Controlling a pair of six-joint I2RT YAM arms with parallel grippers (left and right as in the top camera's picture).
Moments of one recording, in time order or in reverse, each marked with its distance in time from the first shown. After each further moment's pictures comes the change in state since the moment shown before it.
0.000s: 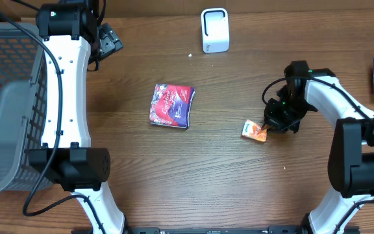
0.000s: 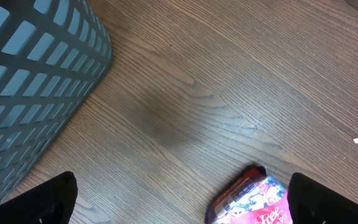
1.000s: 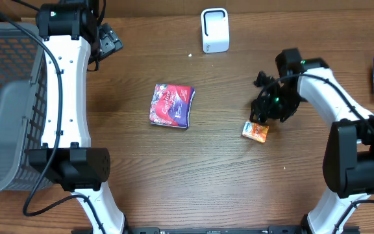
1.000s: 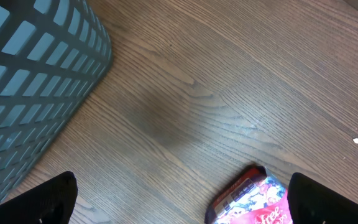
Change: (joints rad) left arm 0.000 0.000 0.000 0.000 0.000 0.000; right arm 0.069 0.008 0.087 0.017 0.056 -0.643
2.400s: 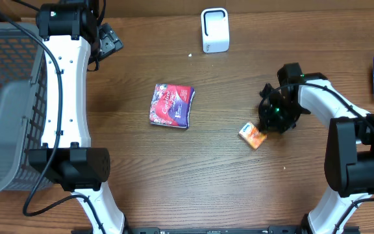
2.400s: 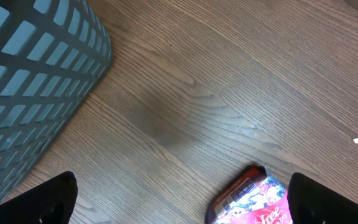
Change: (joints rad) left arm 0.000 0.000 0.000 0.000 0.000 0.000; right arm -0.027 0.003 -0.146 0.084 -0.024 0.198
